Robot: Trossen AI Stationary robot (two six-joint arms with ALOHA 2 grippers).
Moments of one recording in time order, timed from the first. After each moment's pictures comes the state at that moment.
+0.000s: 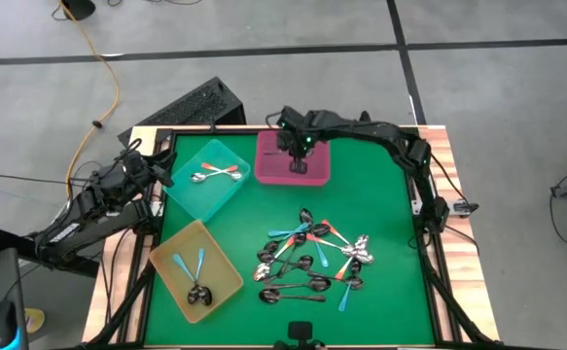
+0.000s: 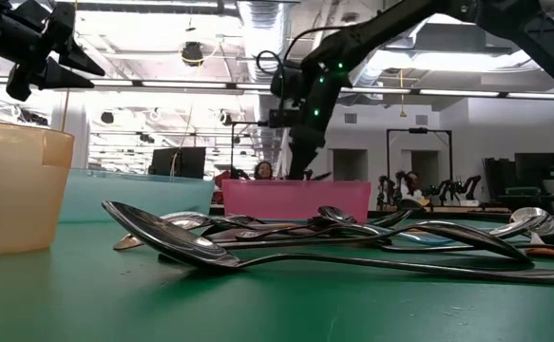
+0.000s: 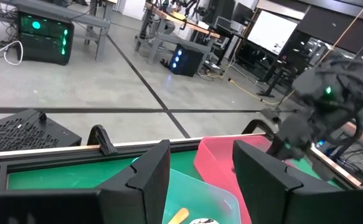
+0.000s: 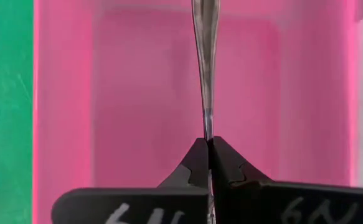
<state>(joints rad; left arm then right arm) 0.49 0.01 0.44 -0.59 -0.46 -0.48 -0.48 2.12 1.76 -0.77 -0.03 -0.46</state>
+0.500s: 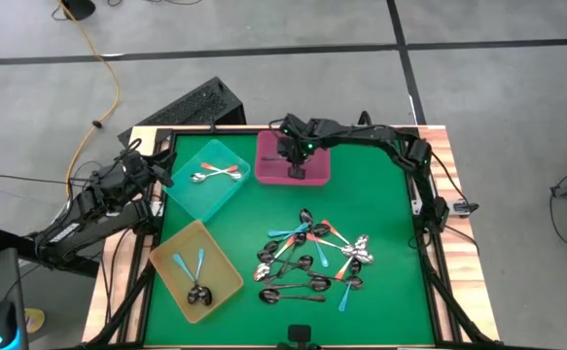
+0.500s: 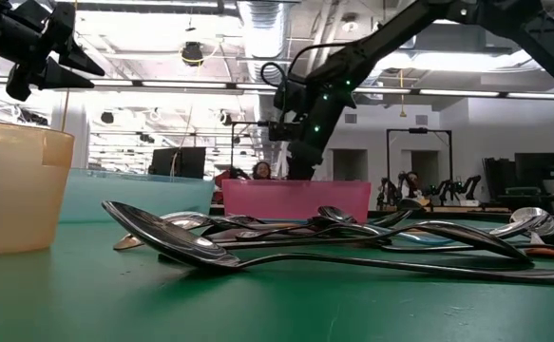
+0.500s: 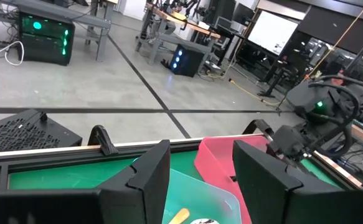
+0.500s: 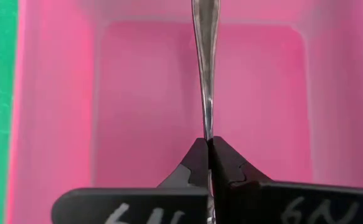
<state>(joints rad) 0.49 0.01 0.44 -0.59 -0.46 -0.48 -0.48 2.11 1.61 -0.54 -0.11 -0.41</state>
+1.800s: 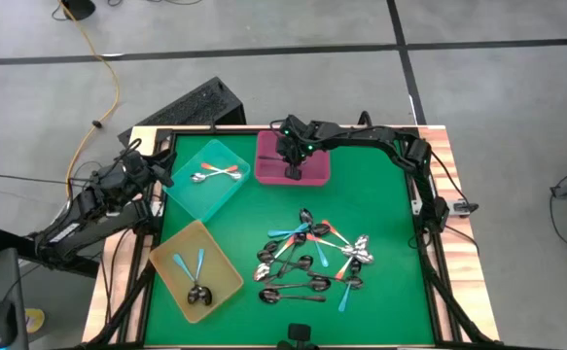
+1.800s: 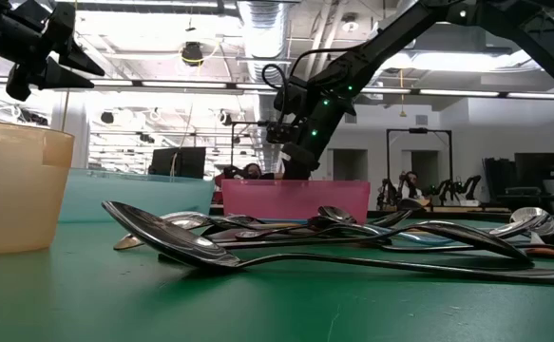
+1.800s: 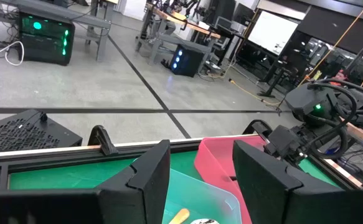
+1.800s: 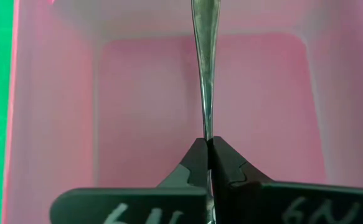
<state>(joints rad) 0.49 0.01 0.44 -0.59 -0.46 -0.48 -0.49 2.12 1.58 -0.47 -0.14 -0.33</state>
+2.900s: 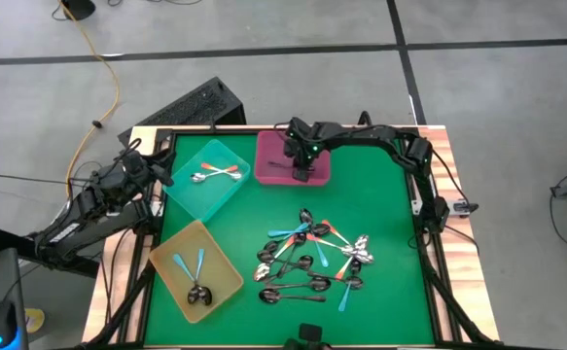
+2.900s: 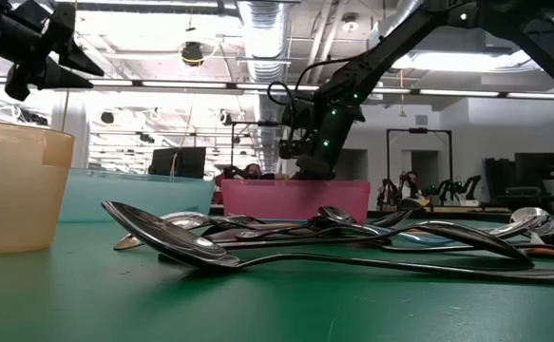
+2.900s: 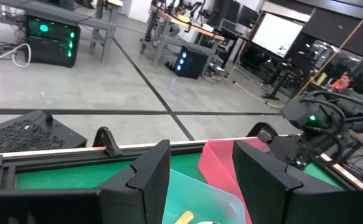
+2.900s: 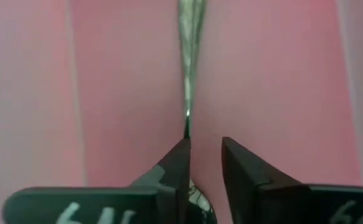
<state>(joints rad) 0.49 0.01 0.44 -0.59 -0.48 -0.48 -0.51 2.11 1.54 -0.56 -0.13 -0.31</state>
